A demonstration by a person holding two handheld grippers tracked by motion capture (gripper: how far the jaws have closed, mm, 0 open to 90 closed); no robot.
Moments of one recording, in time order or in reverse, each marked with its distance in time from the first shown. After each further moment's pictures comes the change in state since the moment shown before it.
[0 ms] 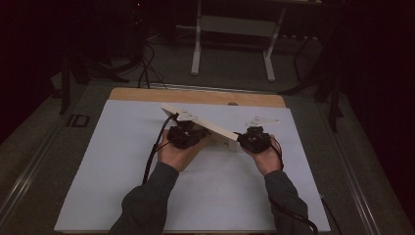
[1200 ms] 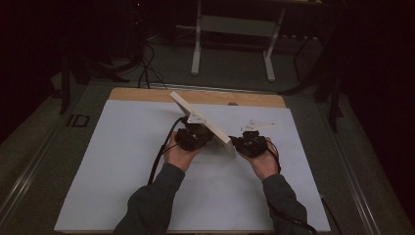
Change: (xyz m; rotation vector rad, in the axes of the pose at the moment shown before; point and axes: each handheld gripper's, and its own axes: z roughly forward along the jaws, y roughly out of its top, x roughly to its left) left arm -0.009 -0.001 0.019 0.049 -0.007 0.018; right arm 0.020 0.000 -0.003 -0.007 0.049 -0.049
